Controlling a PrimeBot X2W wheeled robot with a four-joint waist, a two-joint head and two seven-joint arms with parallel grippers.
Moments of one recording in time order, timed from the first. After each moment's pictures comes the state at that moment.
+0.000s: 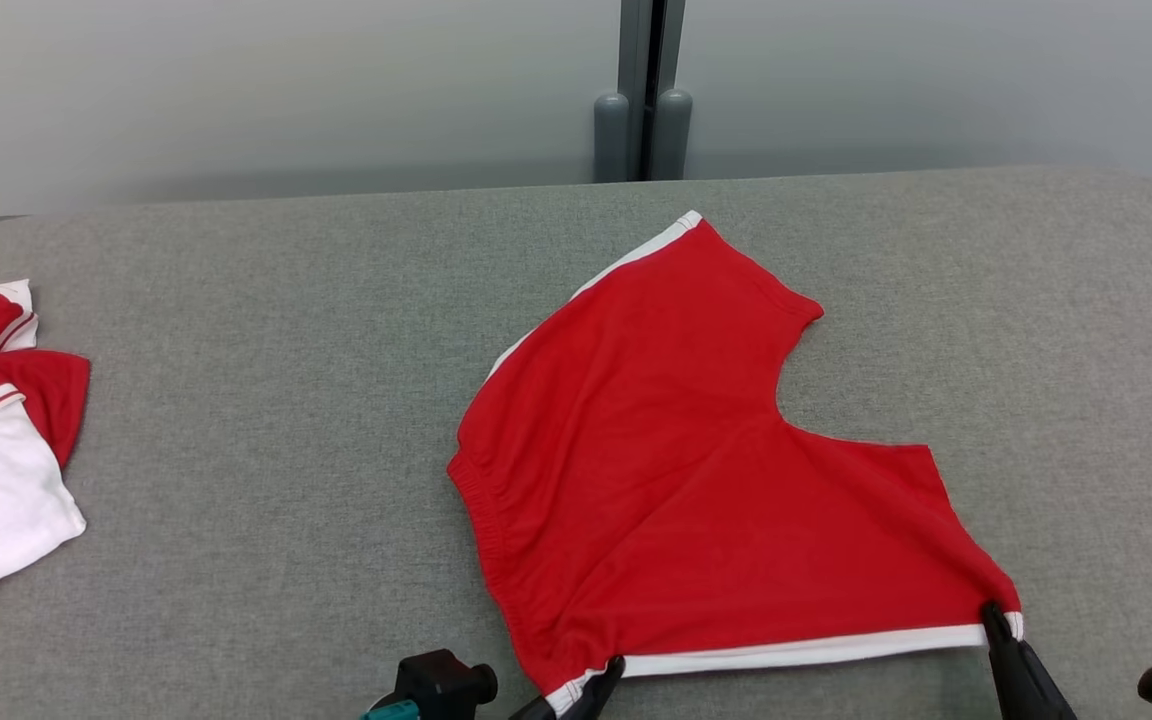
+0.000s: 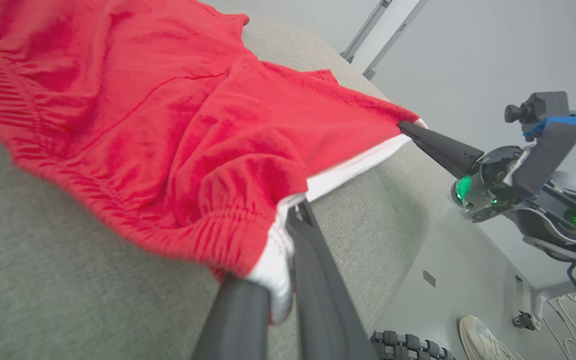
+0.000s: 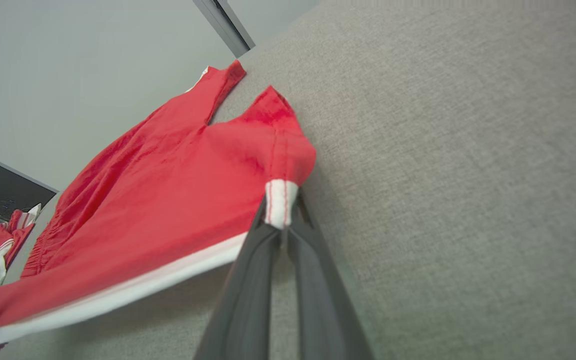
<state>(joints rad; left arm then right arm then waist) -0.25 0.37 -1.09 0.27 -0.93 -0.11 -0.26 0.12 -0.21 0.10 0.28 0.77 0.13 -0.21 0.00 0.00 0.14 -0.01</state>
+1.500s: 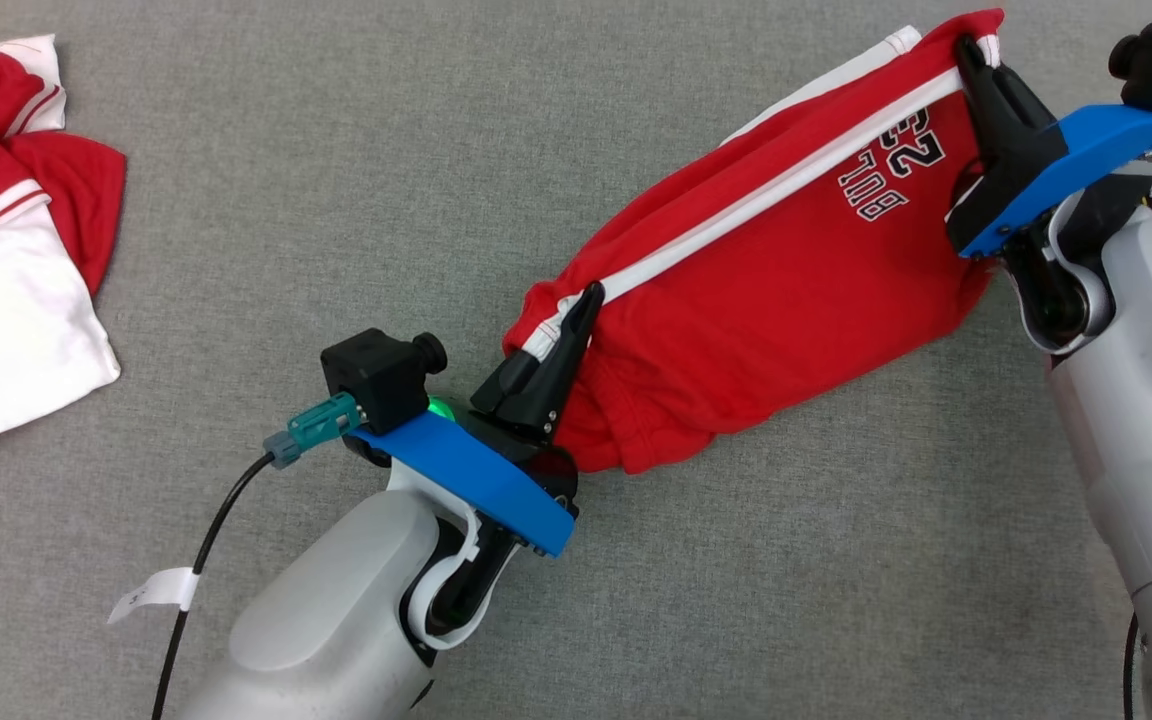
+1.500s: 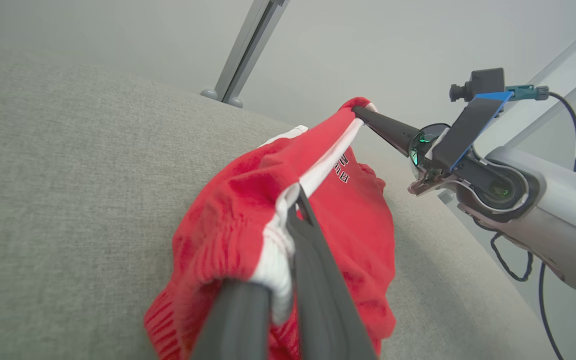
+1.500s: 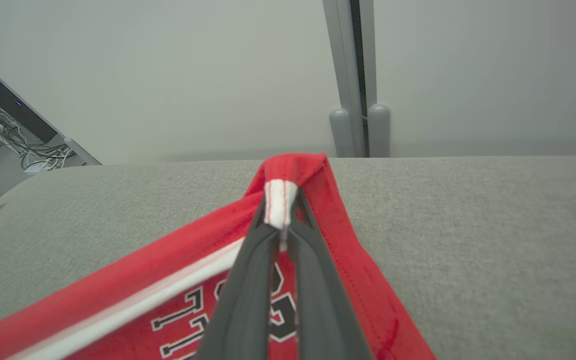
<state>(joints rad) -0.59 0.22 -0.80 0.34 -0.96 -0.13 -0.26 -0.97 -0.23 0.18 0.83 0.51 0.13 -0.02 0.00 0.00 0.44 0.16</state>
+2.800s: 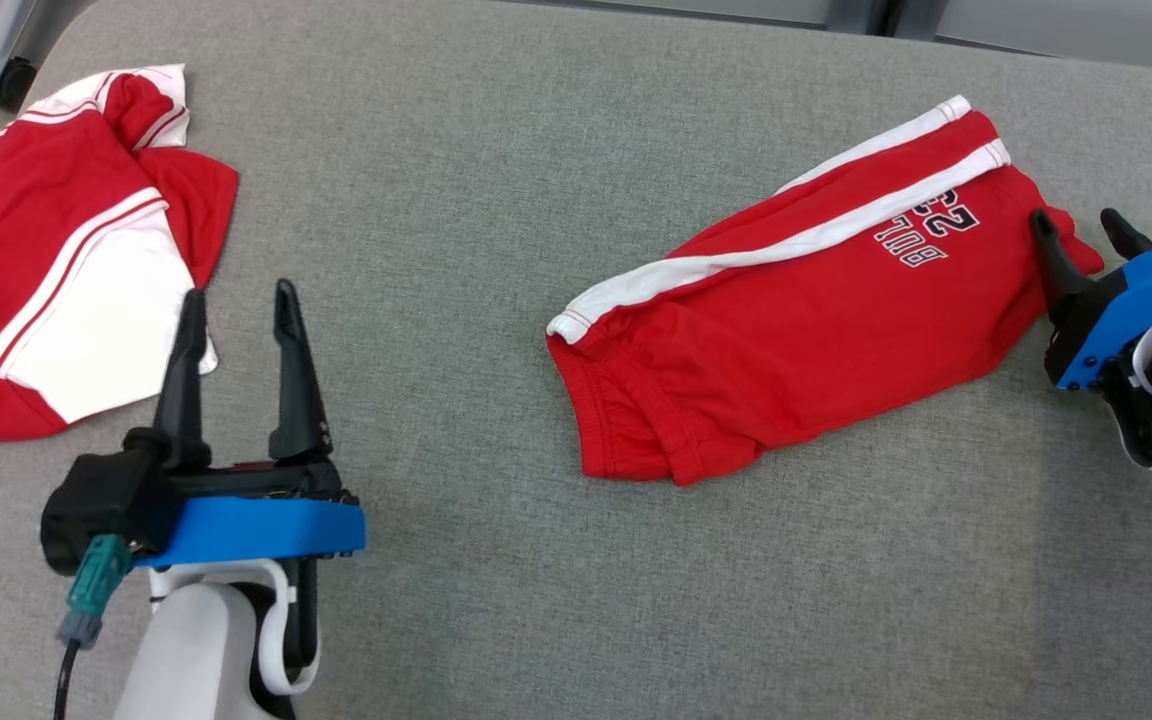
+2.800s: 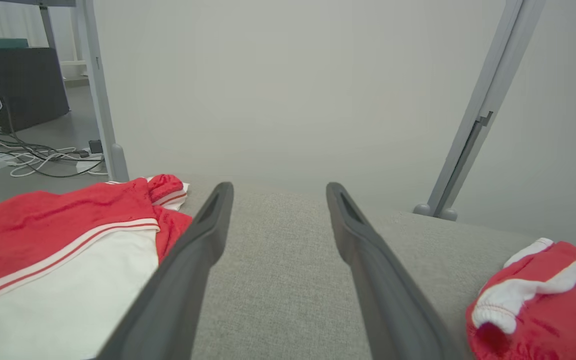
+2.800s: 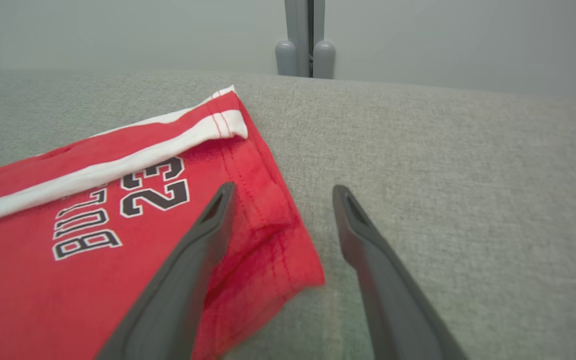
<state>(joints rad) -0.25 0.10 -0.13 0.12 -0.33 0.02 -0.26 -0.92 -0.41 0.43 1.11 0.62 0.13 -0.13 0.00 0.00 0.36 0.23</state>
